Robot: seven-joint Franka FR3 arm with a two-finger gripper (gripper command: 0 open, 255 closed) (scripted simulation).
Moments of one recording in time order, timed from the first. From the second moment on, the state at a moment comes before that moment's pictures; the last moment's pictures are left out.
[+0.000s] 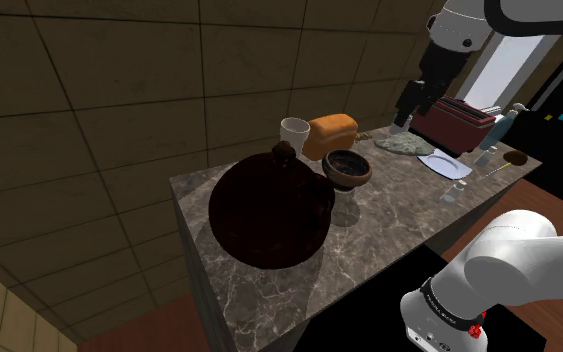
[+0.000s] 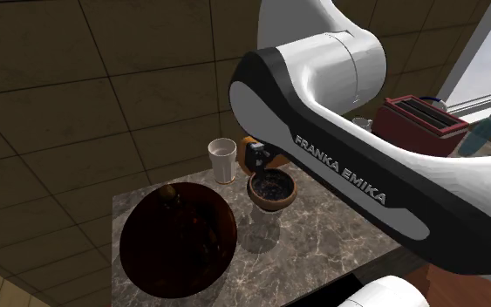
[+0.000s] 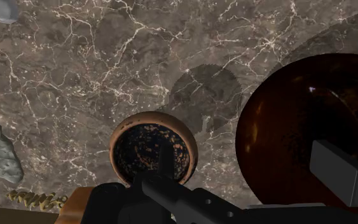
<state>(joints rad) -0.01 -0.81 0.04 -2.28 -0.06 1.53 0.04</state>
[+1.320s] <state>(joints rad) -0.01 -0.18 0.07 -2.07 -0.11 1.93 0.06</state>
